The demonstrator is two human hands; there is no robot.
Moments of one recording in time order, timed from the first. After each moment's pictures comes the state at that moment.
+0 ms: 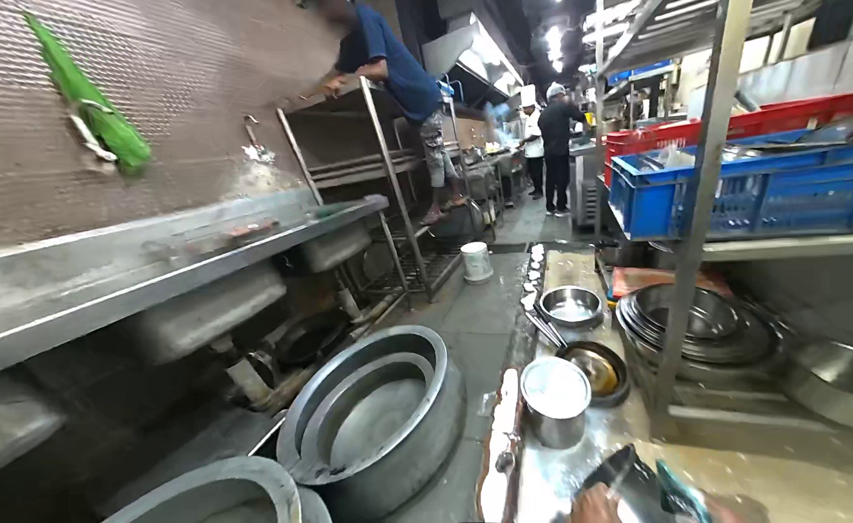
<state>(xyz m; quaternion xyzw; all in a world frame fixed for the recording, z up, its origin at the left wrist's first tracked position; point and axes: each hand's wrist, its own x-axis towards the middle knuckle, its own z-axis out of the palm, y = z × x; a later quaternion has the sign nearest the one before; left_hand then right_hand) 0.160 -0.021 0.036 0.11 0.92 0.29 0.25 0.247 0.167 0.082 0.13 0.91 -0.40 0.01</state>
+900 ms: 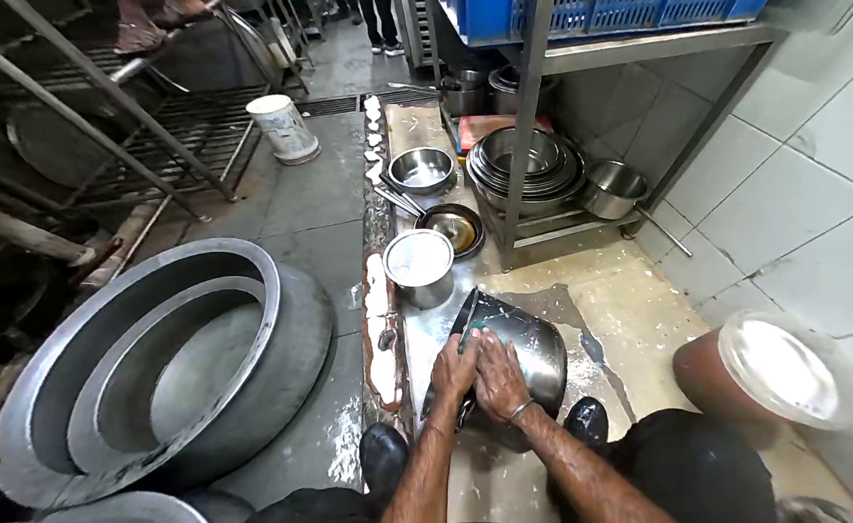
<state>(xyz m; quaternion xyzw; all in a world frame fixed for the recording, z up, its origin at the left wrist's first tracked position) 0.141 -0.049 0.010 0.10 0.89 0.37 0.24 0.234 0.038 -0.019 0.09 0.95 -0.27 -0.10</state>
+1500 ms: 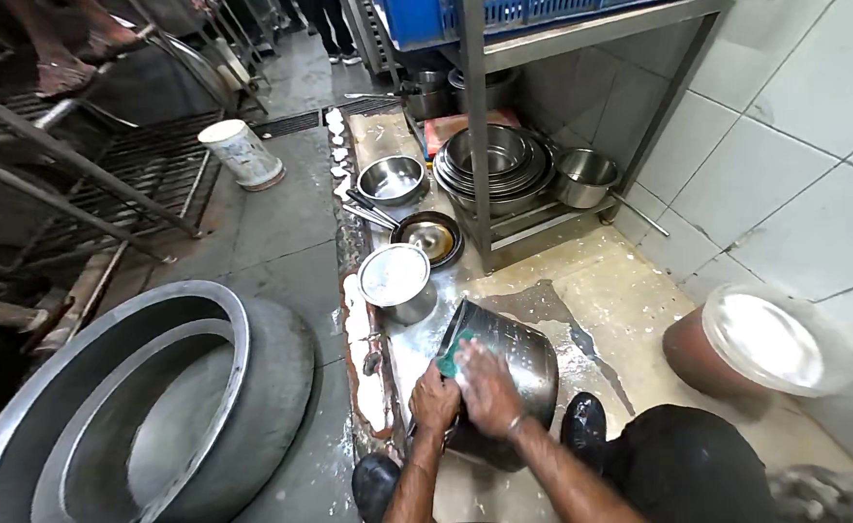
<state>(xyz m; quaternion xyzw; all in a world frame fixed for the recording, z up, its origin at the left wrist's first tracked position) 0.150 -0.047 0.012 0.13 0.94 0.23 0.21 0.234 0.060 0.002 0.16 0.92 -0.35 -0.03</state>
